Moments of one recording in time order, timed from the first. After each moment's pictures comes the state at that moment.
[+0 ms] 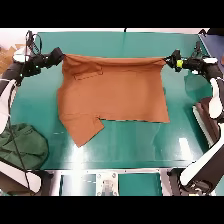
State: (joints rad) left arm 0.09 -1.77 1.55 0.43 -0.60 -1.04; right arm -0.32 -2.08 1.92 -0.47 0.97 1.30
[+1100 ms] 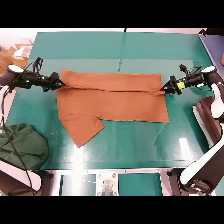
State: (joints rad) left arm 0.22 -1.79 1.44 0.73 -1.10 -1.22; right arm -0.38 -2.10 1.84 -0.82 1.53 1.33
